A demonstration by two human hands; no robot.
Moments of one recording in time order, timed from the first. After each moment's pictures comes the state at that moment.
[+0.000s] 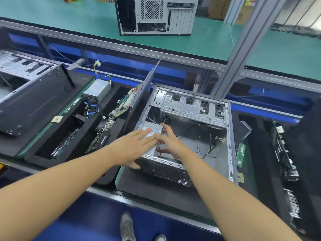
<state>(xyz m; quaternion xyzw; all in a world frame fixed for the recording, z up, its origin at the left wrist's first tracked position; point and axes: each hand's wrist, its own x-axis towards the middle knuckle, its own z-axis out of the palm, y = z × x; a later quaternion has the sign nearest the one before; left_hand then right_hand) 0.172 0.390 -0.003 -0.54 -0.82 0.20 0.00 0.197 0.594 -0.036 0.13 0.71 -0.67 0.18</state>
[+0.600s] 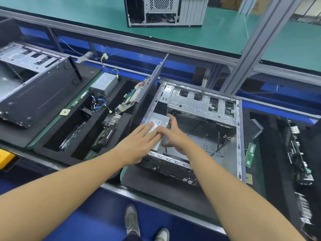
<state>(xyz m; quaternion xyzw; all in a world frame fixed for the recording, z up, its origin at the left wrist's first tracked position) 0.185 0.396 -0.017 -0.46 -0.87 0.16 0.01 0.178 0.591 -0.035 0.13 0.70 -0.68 0.18</state>
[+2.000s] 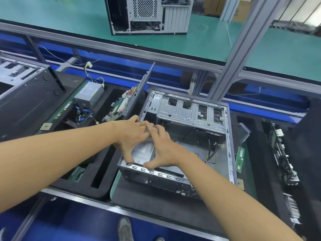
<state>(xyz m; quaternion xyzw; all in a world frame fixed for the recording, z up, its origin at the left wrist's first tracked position) 0.091 0.422 0.041 -0.59 -0.77 0.22 -0.09 0.187 0.597 -0.002 -0.12 0.94 -0.28 0.12</state>
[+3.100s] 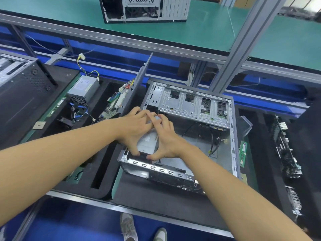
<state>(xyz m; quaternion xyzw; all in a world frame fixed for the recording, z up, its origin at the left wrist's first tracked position) 0.075 0.428 0.027 -0.55 -0.82 0.15 -0.06 0.162 0.600 -0.009 -0.08 0.94 -0.31 0.12</state>
